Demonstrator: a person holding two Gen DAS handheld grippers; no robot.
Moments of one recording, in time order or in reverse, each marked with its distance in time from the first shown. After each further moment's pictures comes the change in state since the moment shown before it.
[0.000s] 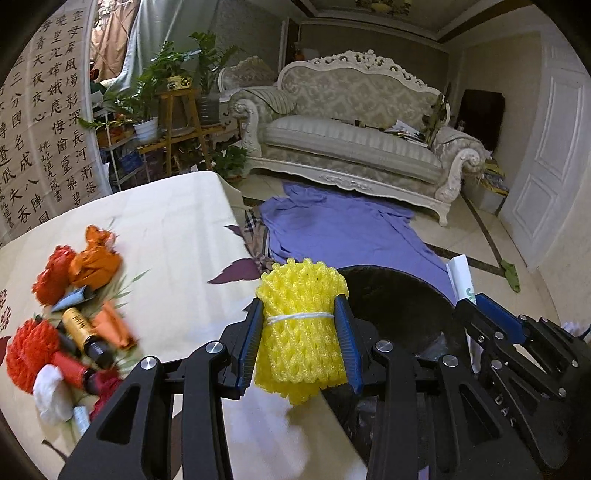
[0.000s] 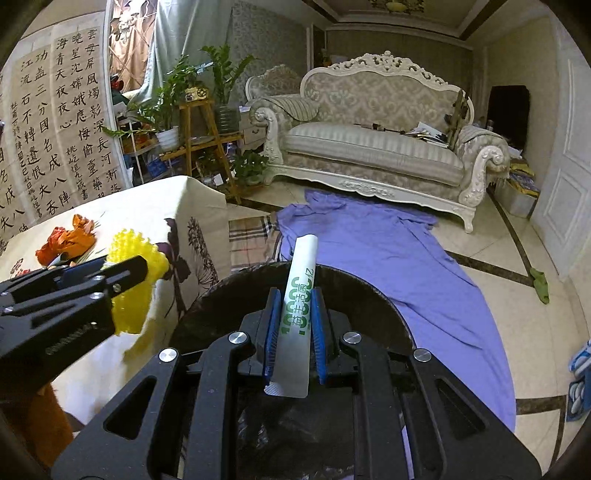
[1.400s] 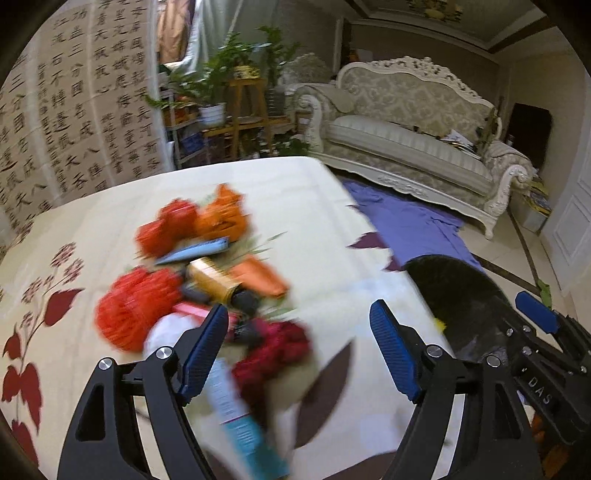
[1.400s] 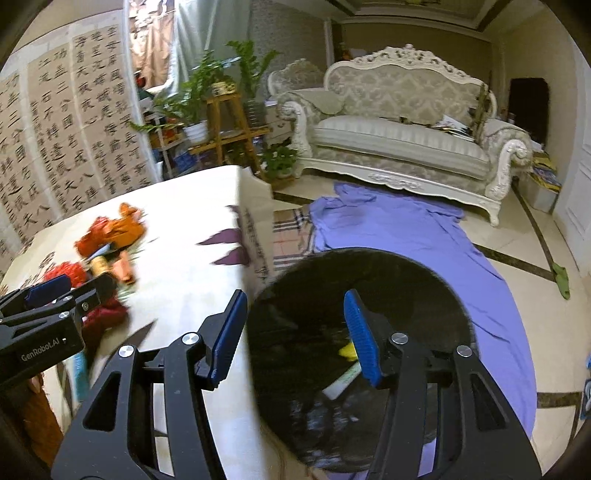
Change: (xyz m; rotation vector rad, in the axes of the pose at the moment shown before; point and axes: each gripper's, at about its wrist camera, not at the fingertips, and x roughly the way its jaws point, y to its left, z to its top) left arm -0.059 0.092 -0.034 -0.120 0.010 0.189; right arm -0.020 0.066 -0.009 -0.010 0.027 0.110
